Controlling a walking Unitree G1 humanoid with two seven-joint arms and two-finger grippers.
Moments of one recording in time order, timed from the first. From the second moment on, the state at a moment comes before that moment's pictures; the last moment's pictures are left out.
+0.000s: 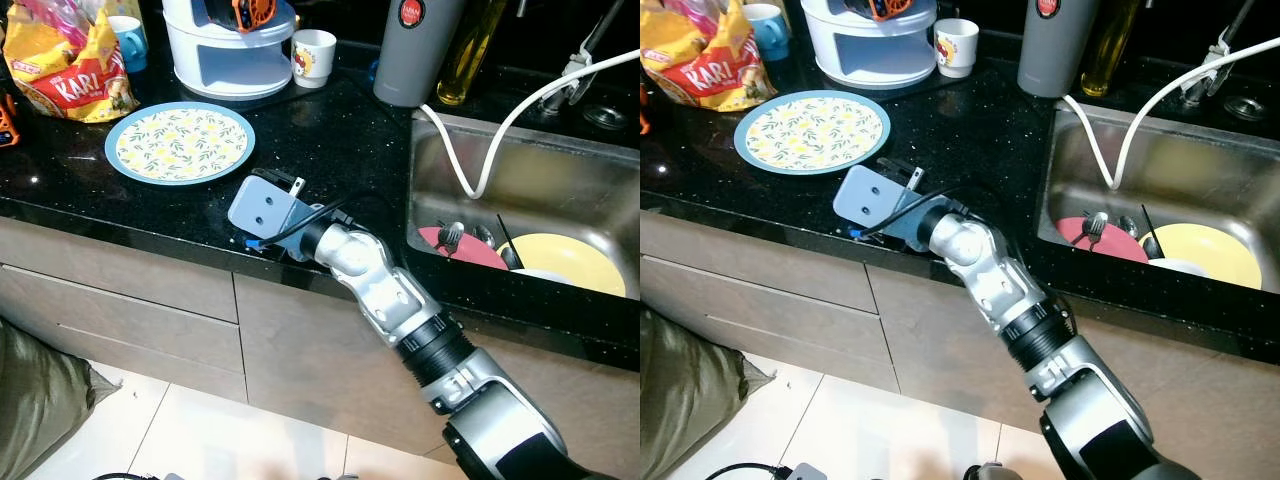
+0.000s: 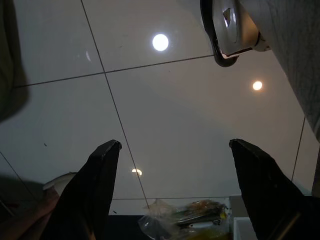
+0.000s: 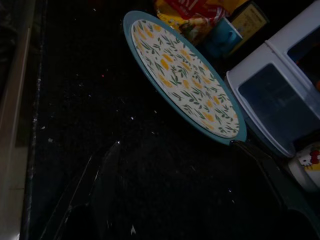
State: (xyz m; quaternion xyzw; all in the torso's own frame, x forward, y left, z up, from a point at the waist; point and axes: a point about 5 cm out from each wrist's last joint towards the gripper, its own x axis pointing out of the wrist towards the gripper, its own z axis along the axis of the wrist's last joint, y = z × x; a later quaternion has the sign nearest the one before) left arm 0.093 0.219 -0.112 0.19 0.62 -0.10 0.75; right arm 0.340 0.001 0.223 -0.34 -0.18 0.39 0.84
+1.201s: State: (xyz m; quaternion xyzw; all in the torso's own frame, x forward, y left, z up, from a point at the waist) left arm 0.095 0.216 -0.112 0.19 0.62 -0.11 0.75; right arm 0.368 -0.024 0.299 -0.19 -0.24 0.30 0.90
